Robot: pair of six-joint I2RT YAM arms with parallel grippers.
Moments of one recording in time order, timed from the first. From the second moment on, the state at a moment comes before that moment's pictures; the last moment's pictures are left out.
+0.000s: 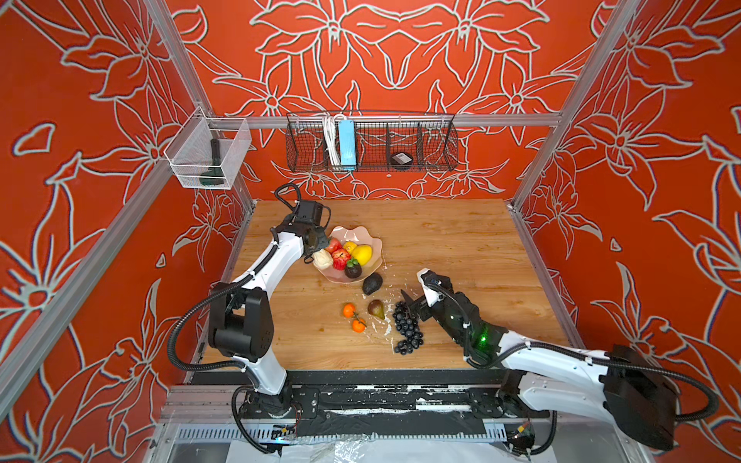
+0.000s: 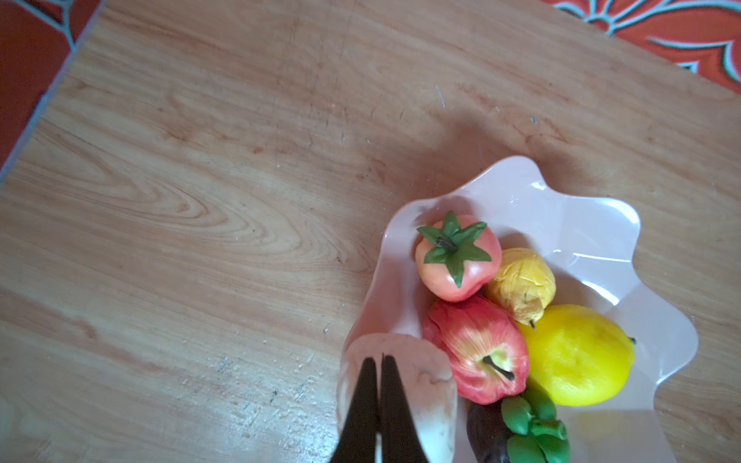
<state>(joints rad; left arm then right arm) -0.14 1.69 1.39 -0.71 -0.20 -0.54 0.89 1.11 0.40 0.45 0.41 -0.01</state>
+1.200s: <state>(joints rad) -0.11 1.72 1.40 -0.68 -0.08 -0.58 0.89 1.12 0.41 0.44 0.41 -0.01</state>
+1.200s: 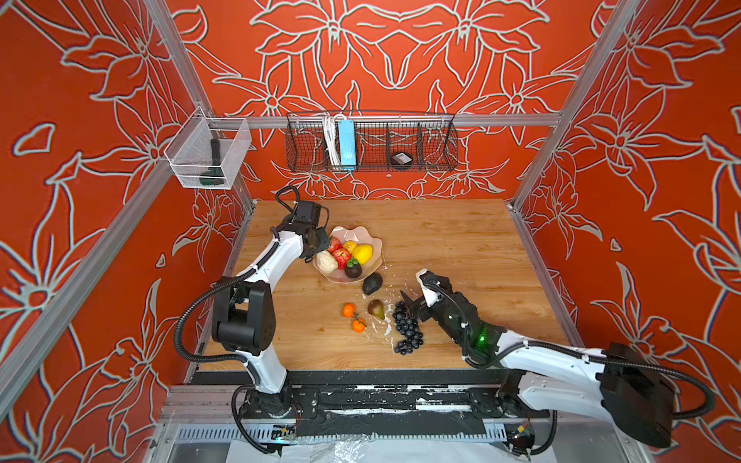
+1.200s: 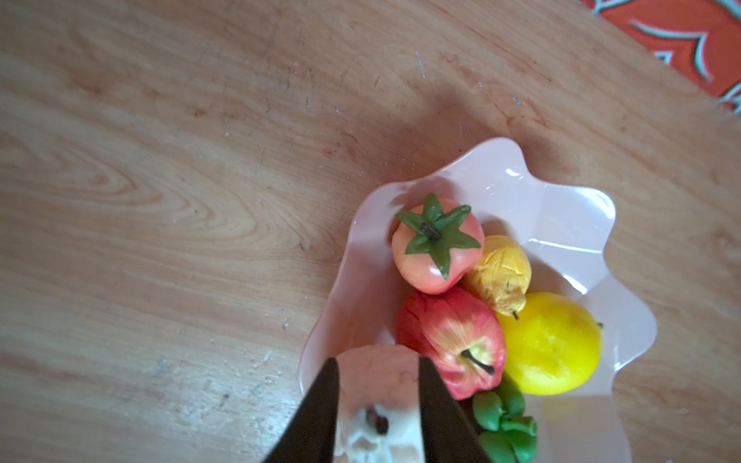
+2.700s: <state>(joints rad) -0.24 0.56 0.42 -0.33 -0.12 -0.70 0.86 1.86 1.15 -0.13 0.22 0.17</state>
